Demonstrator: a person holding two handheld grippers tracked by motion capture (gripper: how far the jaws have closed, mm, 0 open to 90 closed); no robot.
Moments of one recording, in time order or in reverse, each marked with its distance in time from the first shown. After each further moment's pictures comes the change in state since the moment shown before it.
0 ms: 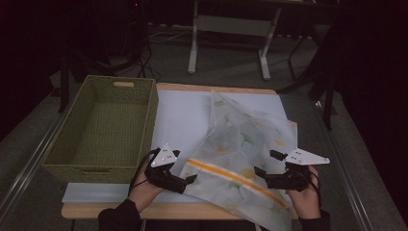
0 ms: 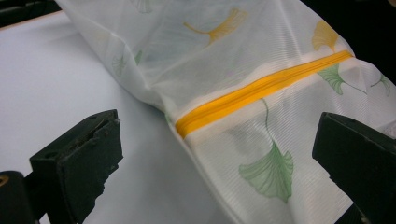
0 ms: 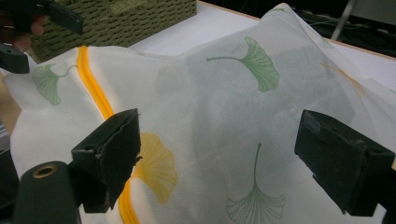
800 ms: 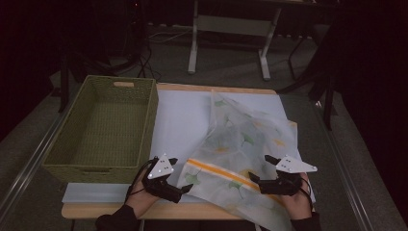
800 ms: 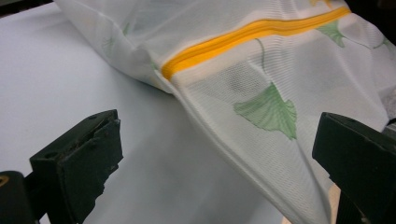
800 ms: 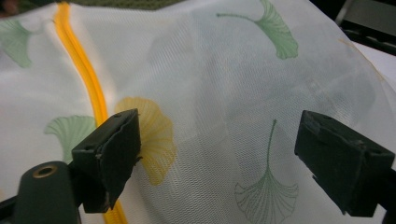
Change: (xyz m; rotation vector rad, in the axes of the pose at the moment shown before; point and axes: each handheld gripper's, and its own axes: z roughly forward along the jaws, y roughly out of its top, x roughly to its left) left arm -0.004 -0.030 0.002 0.009 -0.015 0.071; right arm 0.007 -0.026 0.020 0.017 -0.036 -0.078
